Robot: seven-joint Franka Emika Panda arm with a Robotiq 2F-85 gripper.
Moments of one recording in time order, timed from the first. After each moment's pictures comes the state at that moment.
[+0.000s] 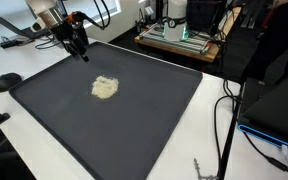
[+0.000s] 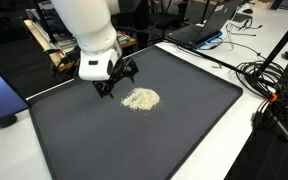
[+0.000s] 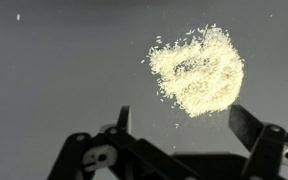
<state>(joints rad) -0.38 0.57 0.02 -1.66 0.21 2.09 -0.43</state>
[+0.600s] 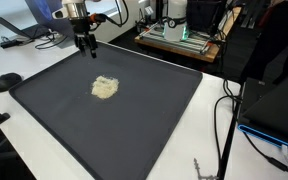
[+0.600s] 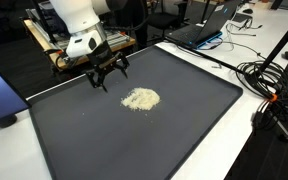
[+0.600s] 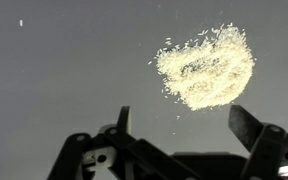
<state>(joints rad) -0.41 0.33 0.04 -2.15 0.47 2.60 -0.72</state>
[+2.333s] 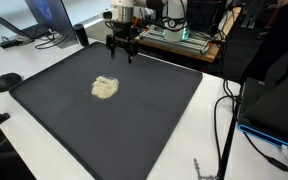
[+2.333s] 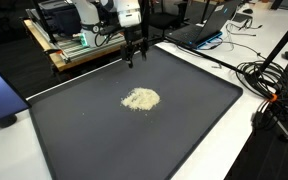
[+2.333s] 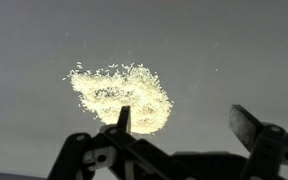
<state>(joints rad) 0.01 0.12 -0.07 -2.57 -0.06 2.99 -0.15</state>
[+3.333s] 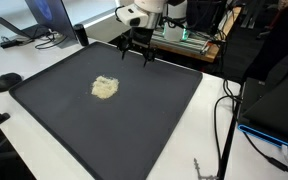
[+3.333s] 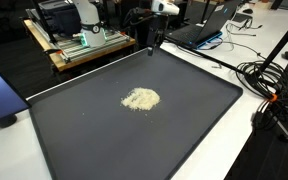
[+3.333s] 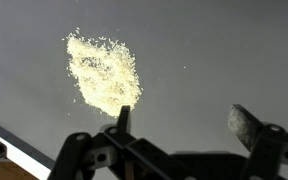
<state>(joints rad) 0.24 0.15 -0.05 -2.33 -0.59 2.51 0.27</state>
